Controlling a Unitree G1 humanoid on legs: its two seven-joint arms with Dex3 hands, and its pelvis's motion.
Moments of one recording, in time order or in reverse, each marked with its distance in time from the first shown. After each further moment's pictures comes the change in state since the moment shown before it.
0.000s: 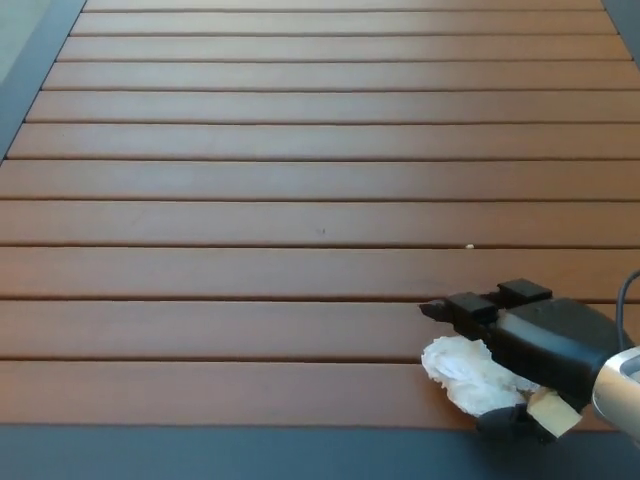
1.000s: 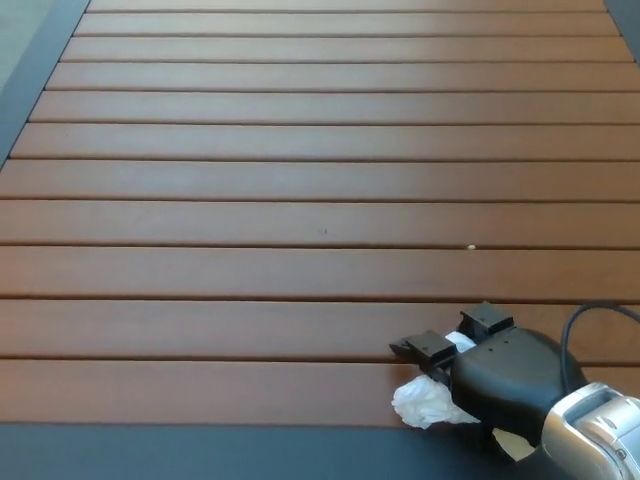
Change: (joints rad) left_arm -0.021 -0.020 0.055 -0.005 -0.053 -0.055 -0.075; right_arm 0.056 0.113 0.085 -0.002 -0.288 0.005 -0.028
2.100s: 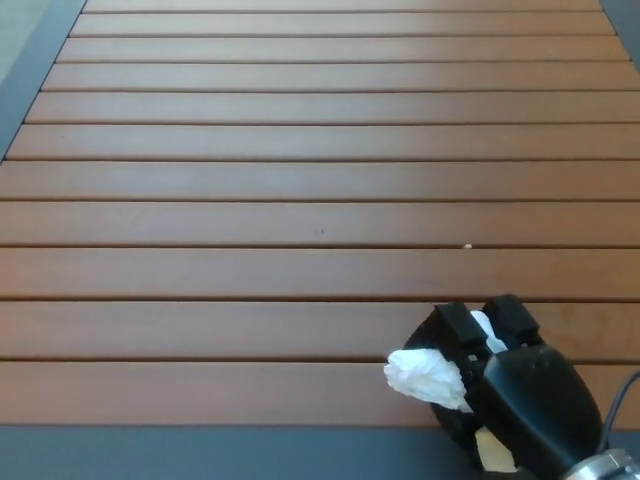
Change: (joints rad) left_arm 0.011 0.013 -0.047 0.016 0.021 -0.028 0.018; right_arm 0.267 0.219 -0.225 -0.004 0.112 -0.242 -0.474
